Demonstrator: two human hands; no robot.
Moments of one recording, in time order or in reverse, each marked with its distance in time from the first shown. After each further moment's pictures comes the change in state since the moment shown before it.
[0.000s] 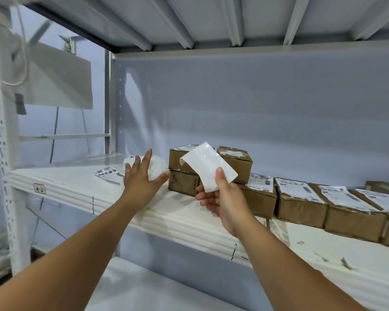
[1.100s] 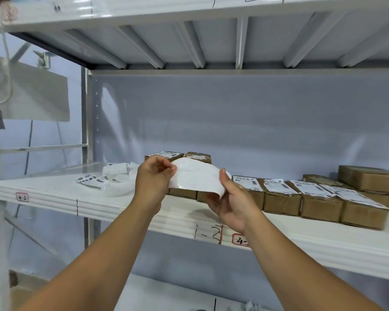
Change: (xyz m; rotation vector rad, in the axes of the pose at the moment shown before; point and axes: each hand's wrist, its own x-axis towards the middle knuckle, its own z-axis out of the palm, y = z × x) left_hand -0.089 0.121 -0.006 -0.882 0.004 -0.020; right_hand -0.091 -0.053 -0.065 0.530 0.020 0.124
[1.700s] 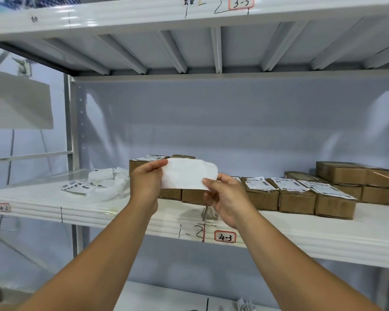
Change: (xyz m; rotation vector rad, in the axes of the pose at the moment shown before) left_hand -0.009 0.006 0.029 -0.022 0.100 -0.118; right_hand -0.017 -0.018 -0.013 -0.226 0.097 -0.164
